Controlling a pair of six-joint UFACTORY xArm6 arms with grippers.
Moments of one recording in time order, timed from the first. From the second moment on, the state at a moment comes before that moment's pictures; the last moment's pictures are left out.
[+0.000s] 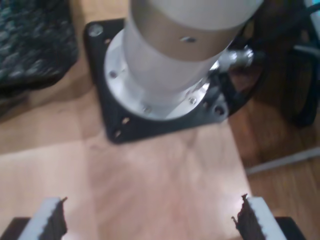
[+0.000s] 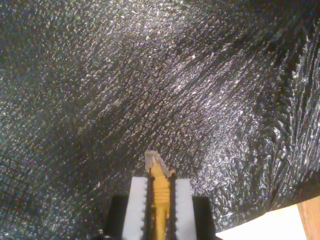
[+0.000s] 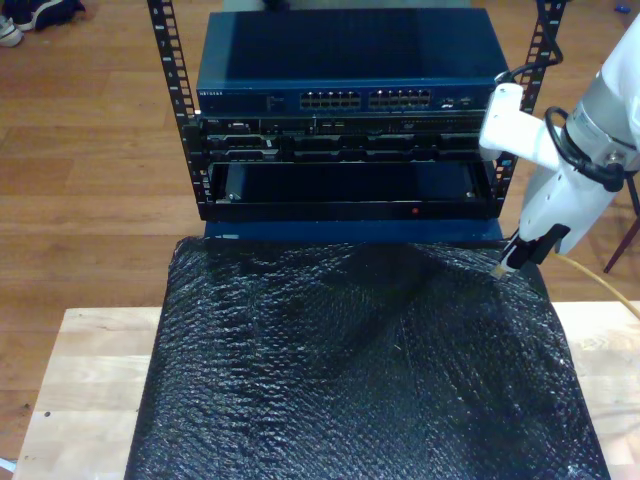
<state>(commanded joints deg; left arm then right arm) 62.7 -24.0 -32.1 2.2 95.8 -196.6 5.7 -17.1 -54.6 12.8 68.2 -69.1</state>
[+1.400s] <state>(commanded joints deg) 73.5 -28.5 -16.4 5.4 81.6 -185.5 5.6 -17.1 -53.4 12.4 68.5 -69.2</state>
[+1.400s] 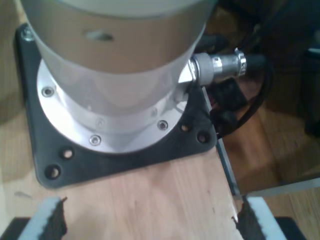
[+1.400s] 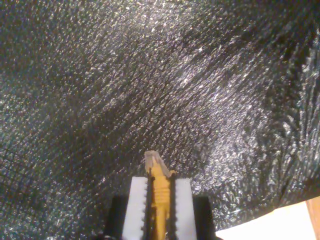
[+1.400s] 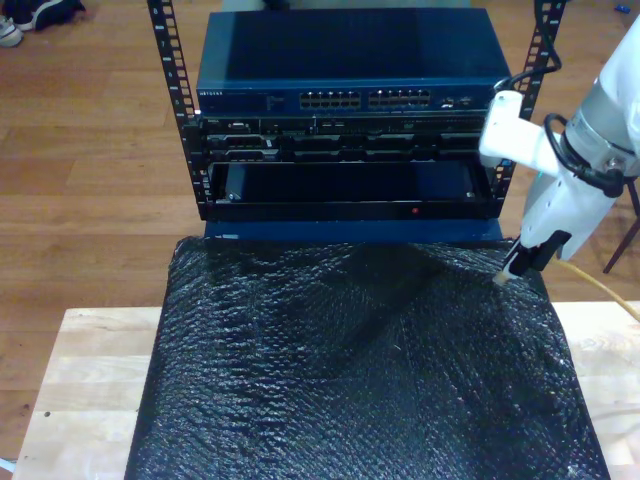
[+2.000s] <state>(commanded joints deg) 77.7 -28.5 -8.1 5.1 66.4 -180.1 5.8 -17.0 -53.6 12.4 68.5 -69.2</state>
